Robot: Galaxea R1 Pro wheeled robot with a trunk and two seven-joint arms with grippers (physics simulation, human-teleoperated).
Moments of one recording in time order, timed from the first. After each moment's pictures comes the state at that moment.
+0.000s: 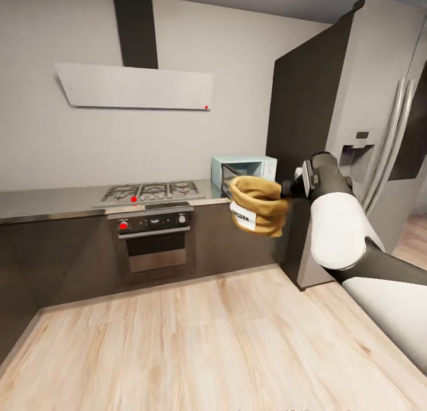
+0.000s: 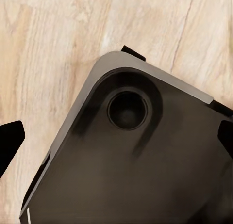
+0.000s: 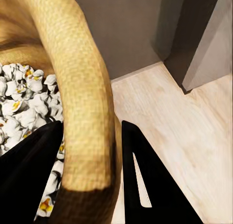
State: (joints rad) left arm 0.00 0.01 0.04 -0.03 0.48 -0.17 0.01; right arm -1.52 0.13 -0.72 -0.59 0.84 1.05 0.20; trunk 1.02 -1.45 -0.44
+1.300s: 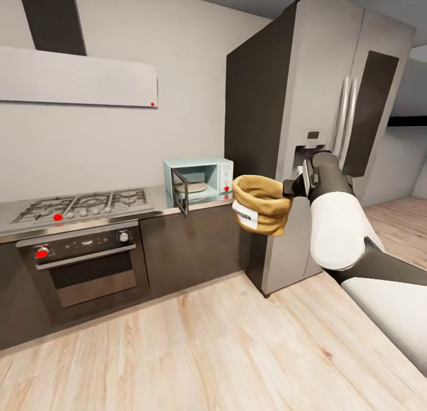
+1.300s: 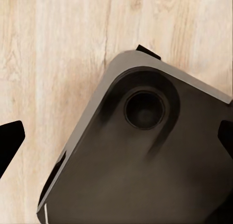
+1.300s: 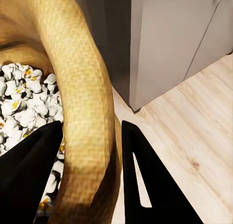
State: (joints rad) left arm 0.00 0.01 0.03 -0.03 0.47 -0.16 0.07; right arm -1.52 0.14 -0.71 -0.61 0.84 1.05 0.18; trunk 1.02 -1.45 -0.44
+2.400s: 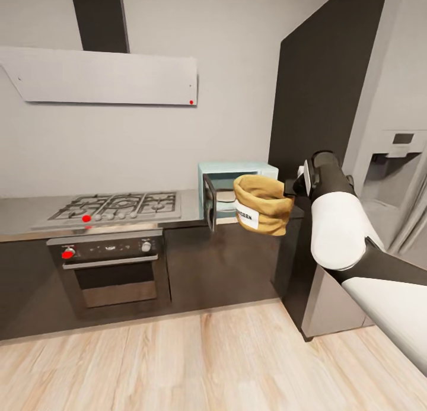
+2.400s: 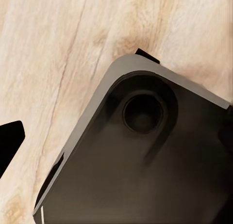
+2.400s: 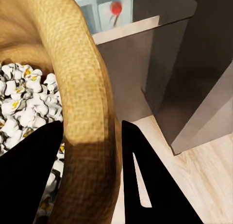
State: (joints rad) left arm 0.00 0.01 0.04 -0.04 0.48 -0.17 0.07; right arm -1.52 0.13 -0.72 -0.61 0.84 1.05 0.17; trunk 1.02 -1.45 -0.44
